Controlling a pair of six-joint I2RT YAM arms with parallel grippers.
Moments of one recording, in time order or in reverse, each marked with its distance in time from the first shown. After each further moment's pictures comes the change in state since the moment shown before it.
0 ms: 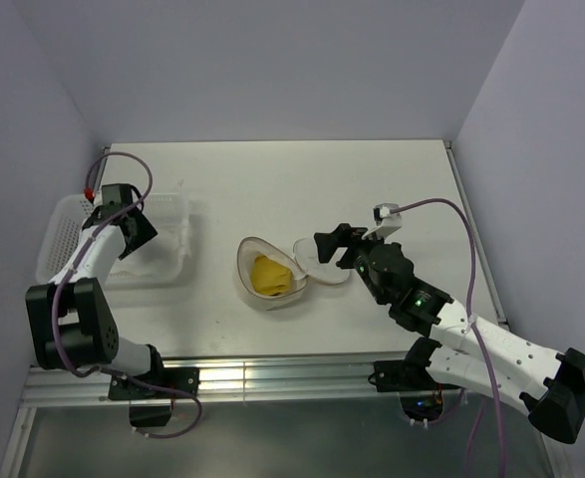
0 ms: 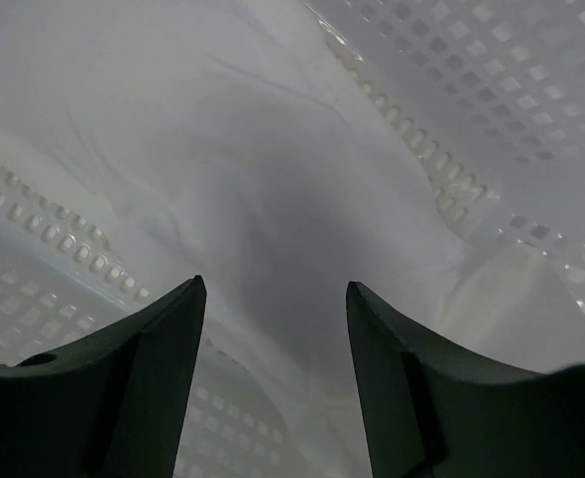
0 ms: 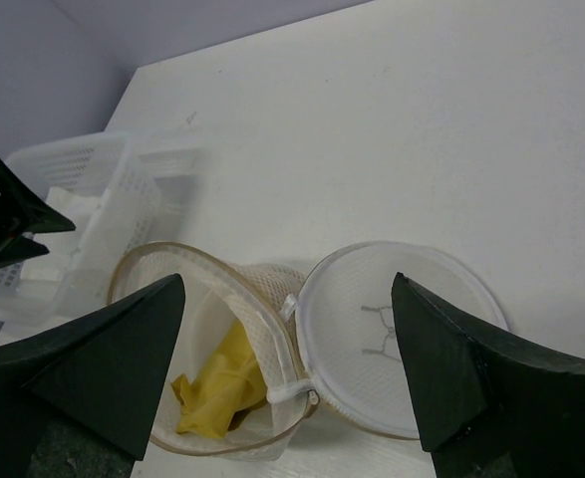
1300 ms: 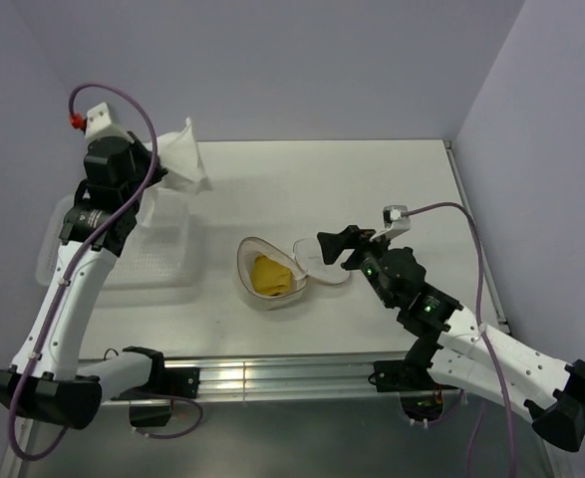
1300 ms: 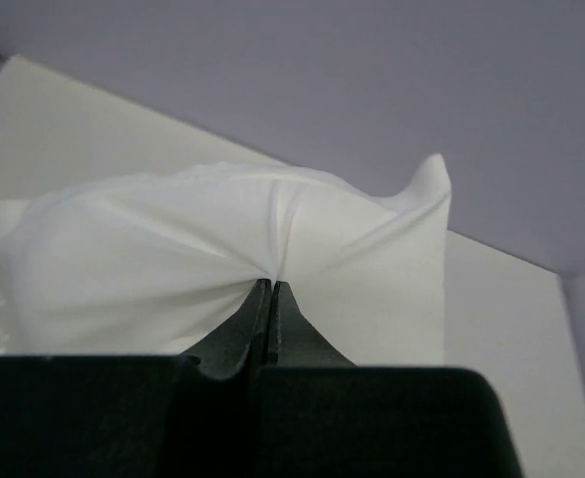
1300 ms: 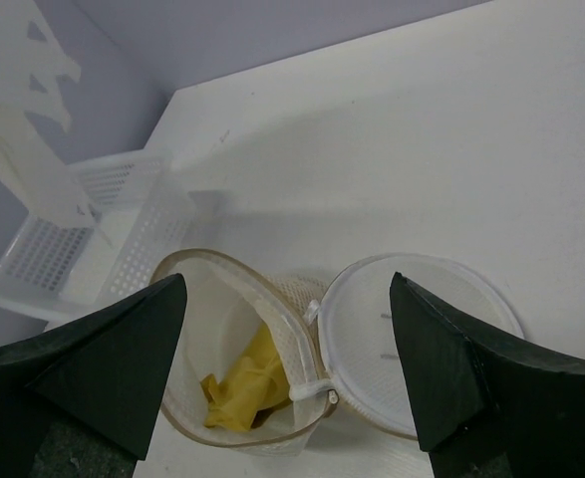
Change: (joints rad) left arm -0.319 -0.292 0.373 0.035 -0.035 0.003; right arm -0.002 -0.078 -0.009 0.005 -0.042 0.004
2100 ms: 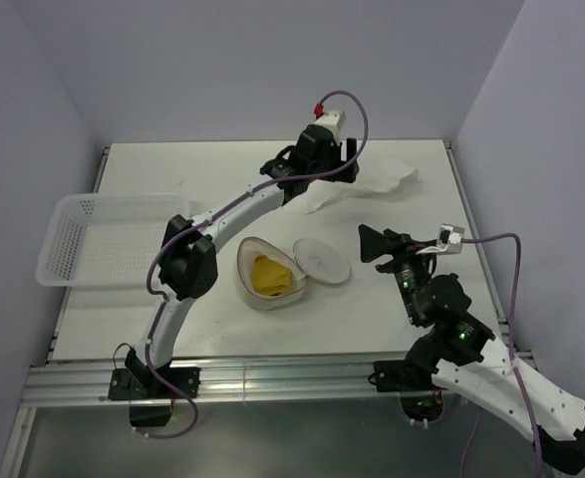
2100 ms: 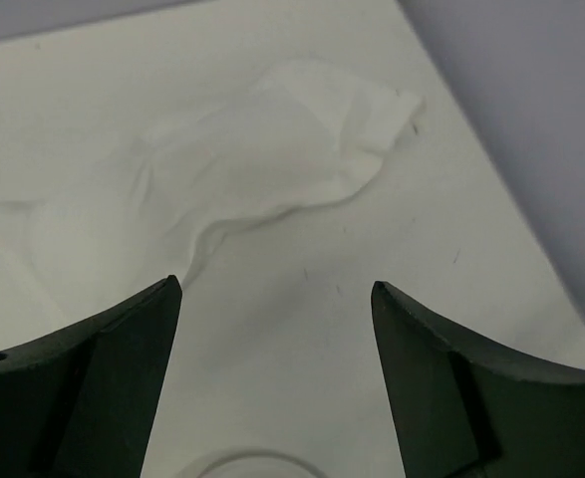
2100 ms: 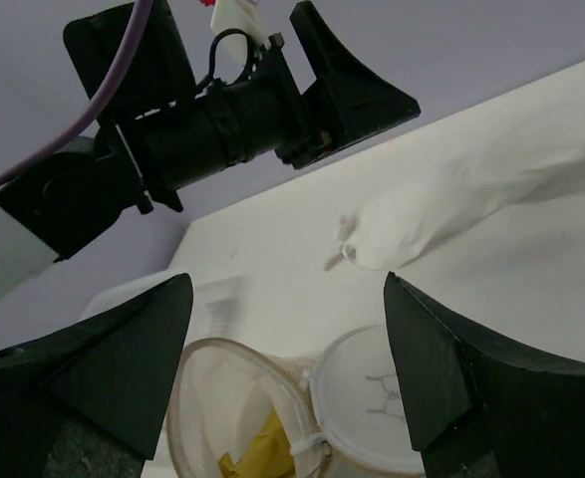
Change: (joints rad) left arm -0.581 1.118 0.883 0.161 0.199 0.110; right arm -0.002 -0.349 -0.074 -0.018 0.203 -0.011
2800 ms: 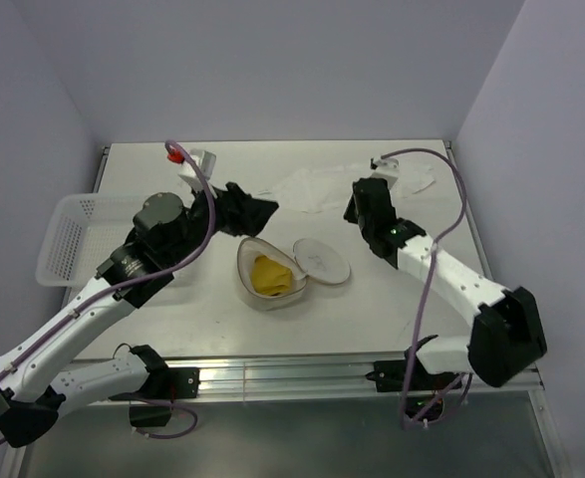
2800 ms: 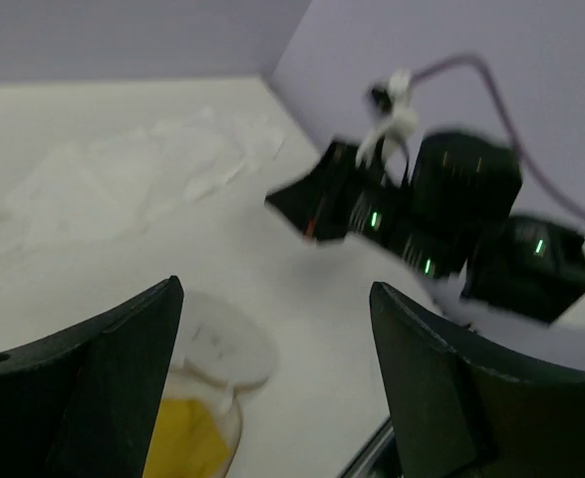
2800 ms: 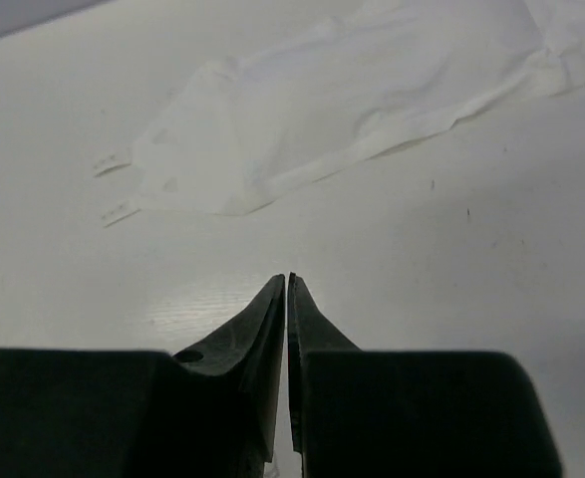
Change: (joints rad) left arm 0.006 -1.241 -1.064 0.206 0.058 -0.114; right arm -0.315 0.857 0.397 -0.163 -0.188 -0.056
